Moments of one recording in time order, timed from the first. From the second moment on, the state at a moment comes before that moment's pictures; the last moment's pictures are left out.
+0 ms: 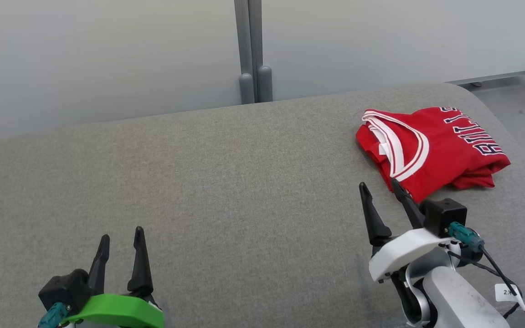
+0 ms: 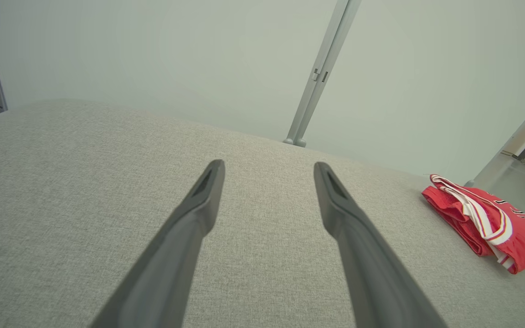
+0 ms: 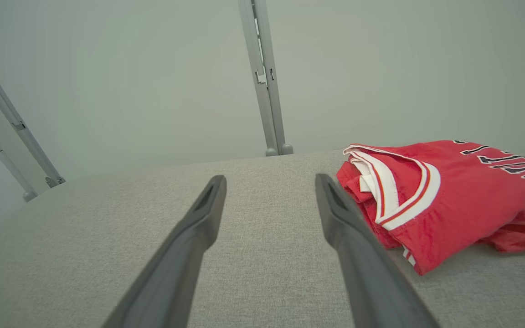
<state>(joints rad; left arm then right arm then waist) 0.08 0.06 -0.18 0.08 -0.52 0.12 -0.23 -0.15 -0.15 0.46 0.30 0.43 -0.13 -0.25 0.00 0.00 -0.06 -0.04</state>
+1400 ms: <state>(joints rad) 0.12 0.04 -0.16 0.13 -0.46 0.12 -0.24 0.00 -0.09 0.41 0.27 0.34 -0.12 -0.25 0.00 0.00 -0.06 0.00</state>
